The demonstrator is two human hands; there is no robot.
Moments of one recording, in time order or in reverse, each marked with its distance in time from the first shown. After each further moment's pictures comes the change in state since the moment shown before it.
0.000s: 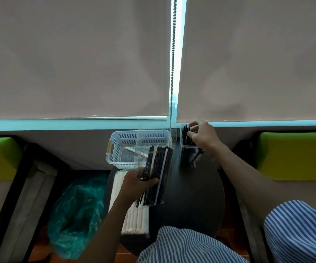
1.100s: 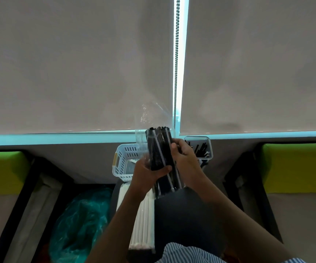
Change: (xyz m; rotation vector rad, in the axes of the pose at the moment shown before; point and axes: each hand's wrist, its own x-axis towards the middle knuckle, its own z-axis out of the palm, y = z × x) left_hand 0.009 0.080 0.003 -0.193 0.026 0.201; right_hand -0.100 -0.085 0.039 0.700 -0.095 -0.082
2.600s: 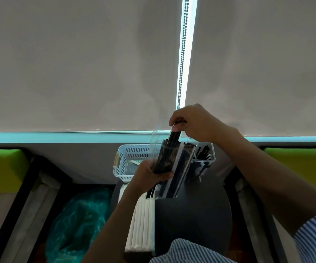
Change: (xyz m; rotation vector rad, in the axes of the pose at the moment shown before) left_hand 0.018 -0.017 -0.018 0.318 -0.208 0.117; right_hand 0.061 -0.114 -0.036 -0.994 -0.298 -0.398
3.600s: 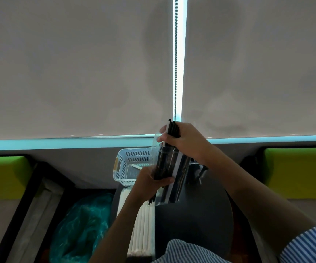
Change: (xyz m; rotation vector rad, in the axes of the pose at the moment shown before) left_hand -0.009 0.014 0.017 -0.033 0.045 -0.076; right_hand -0.028 -0.010 0.036 0.622 0.085 0.224
